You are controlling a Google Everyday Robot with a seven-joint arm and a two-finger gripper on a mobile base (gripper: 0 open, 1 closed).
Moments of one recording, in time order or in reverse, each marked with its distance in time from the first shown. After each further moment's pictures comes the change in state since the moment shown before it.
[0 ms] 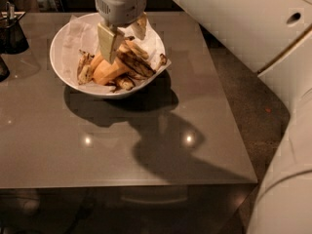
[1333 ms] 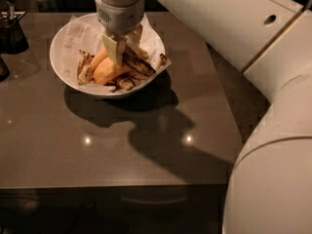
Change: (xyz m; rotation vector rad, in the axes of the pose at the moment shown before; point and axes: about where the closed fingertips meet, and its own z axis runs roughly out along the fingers) arm 0.000 0.000 0.027 -0.042 0.055 -0.018
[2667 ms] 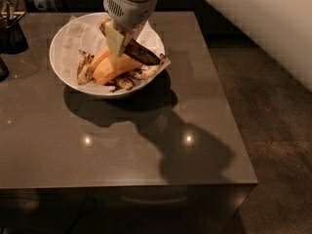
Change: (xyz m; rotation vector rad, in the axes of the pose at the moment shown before) arm 0.007 0.009 -0.045 0.013 -0.236 -0.077
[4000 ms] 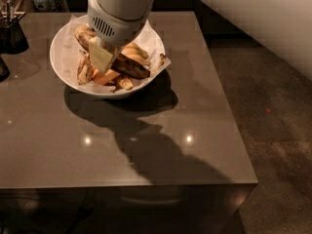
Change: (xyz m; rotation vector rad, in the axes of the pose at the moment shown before) arm 0.011 0.062 -0.026 -0.013 -0.097 -0.141
